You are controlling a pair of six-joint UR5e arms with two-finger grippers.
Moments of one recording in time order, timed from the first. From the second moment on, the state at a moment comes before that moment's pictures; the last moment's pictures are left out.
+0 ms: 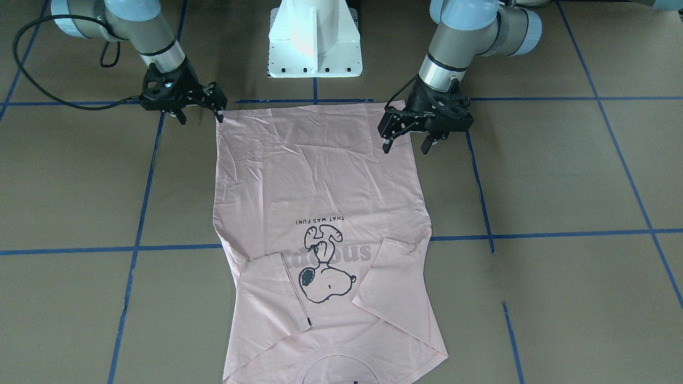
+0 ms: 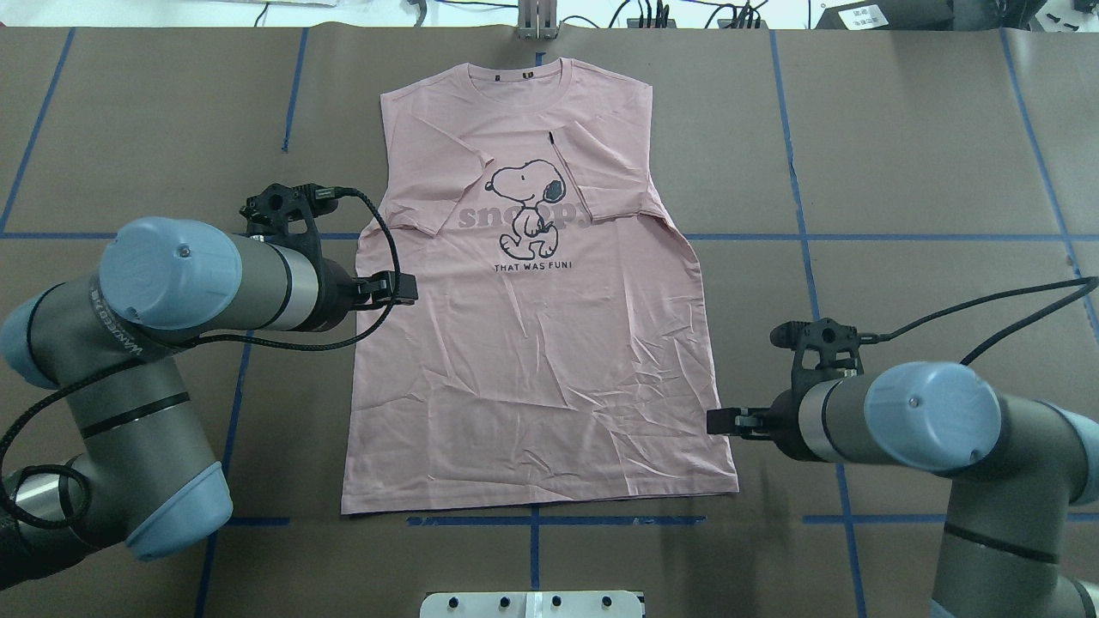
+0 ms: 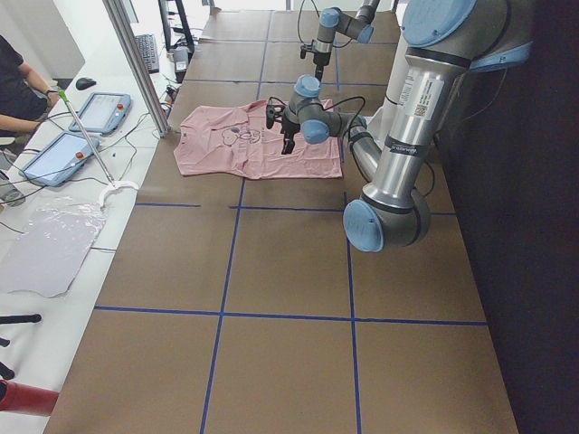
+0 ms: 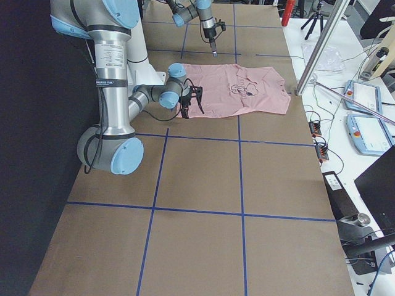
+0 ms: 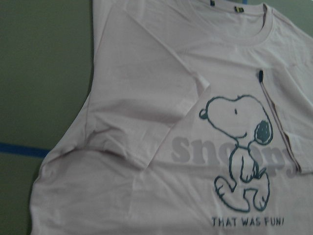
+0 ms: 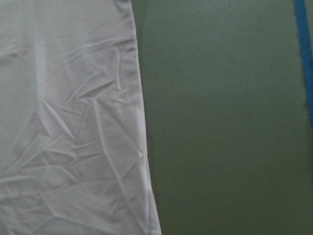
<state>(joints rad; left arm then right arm) -0.56 -1.93 -1.93 -1.89 -1.74 -1.37 0.33 -1.53 2.07 -1.23 1.69 1.41</state>
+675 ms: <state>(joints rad) -0.56 -1.93 -1.93 -1.89 -1.74 -1.37 0.23 -1.52 2.04 -1.27 1.64 1.43</state>
